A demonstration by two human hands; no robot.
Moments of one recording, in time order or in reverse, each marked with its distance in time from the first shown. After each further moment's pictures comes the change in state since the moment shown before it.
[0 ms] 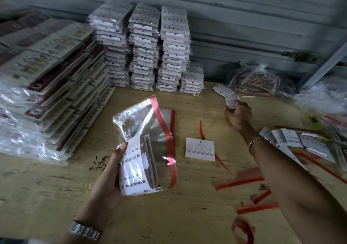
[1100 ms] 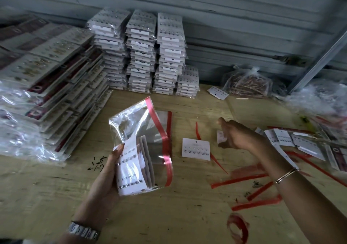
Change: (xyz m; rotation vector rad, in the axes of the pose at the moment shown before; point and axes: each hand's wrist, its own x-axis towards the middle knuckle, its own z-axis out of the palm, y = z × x) left_hand -0.005 0.001 0.004 -0.078 -0.172 -0.046; right_hand -0.093 -0.020 -0.085 -0.321 -0.578 -0.422
